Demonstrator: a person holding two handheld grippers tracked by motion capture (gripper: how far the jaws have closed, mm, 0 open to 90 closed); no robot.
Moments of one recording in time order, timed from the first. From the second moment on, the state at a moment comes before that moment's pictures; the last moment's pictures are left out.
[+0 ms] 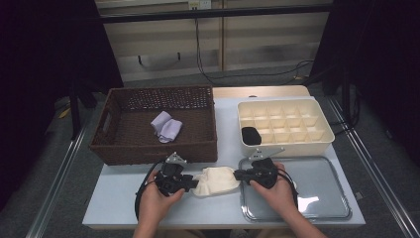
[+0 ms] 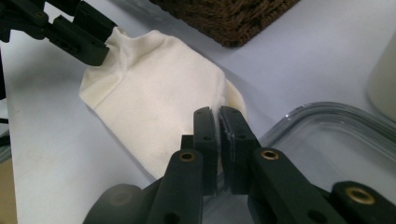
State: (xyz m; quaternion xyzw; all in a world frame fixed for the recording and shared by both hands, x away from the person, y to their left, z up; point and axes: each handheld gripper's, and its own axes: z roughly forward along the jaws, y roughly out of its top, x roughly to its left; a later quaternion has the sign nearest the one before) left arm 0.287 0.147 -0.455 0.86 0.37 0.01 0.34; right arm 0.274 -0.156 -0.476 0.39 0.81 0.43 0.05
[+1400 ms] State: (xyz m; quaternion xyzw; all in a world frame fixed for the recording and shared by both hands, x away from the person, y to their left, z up) left arm 0.290 0.148 -0.458 0.86 0.38 0.00 0.33; right arm 0.267 -0.138 -0.475 0.34 0.84 0.40 0.08
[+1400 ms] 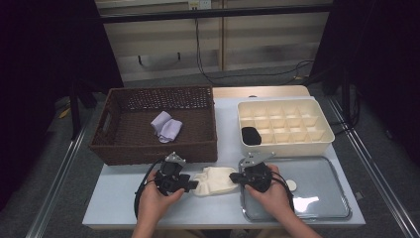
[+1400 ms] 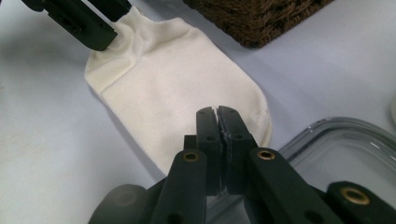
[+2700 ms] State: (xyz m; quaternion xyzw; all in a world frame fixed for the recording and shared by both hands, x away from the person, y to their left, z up) left arm 0.283 0.140 -0.464 0.85 0.41 -0.03 0.32; right arm 0.265 -0.139 -0.480 0.35 0.84 0.41 0.07
